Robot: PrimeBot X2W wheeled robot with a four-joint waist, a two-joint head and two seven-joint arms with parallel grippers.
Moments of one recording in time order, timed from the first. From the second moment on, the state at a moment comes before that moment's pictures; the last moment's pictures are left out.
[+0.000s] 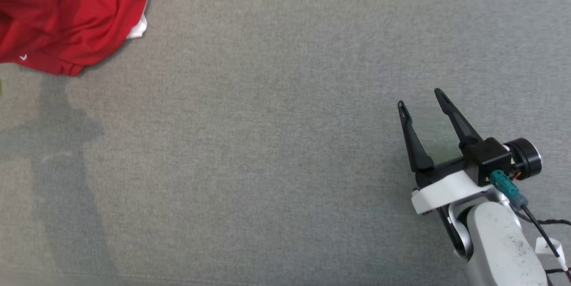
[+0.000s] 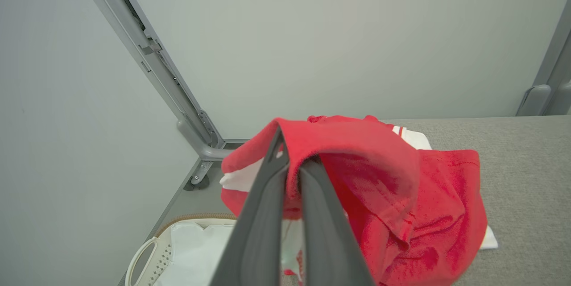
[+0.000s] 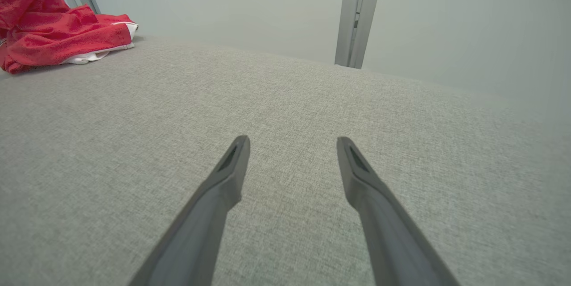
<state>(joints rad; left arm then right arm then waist) -0.85 0.54 -0.14 0.72 -0.41 -0.12 -0.15 -0.27 -0.05 0.08 0.14 -0.02 0.13 -0.26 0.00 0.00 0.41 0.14</state>
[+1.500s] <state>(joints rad) -0.79 0.31 -0.50 0.66 -0.46 -0.10 -0.18 -0.20 -0.05 -0.03 0.13 0.11 0.13 -0.26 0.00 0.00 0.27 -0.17</state>
